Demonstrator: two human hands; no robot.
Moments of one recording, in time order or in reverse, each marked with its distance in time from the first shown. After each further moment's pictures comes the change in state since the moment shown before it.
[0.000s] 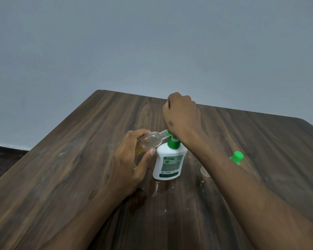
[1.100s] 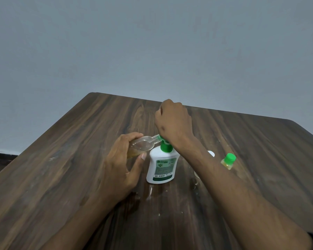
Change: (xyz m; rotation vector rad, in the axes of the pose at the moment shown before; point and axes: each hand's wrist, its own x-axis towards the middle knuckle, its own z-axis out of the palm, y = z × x) left_hand 0.000 0.002 0.000 0.021 -0.002 0.034; right_hand -0.005 -0.002 -0.003 0.008 -0.049 0.011
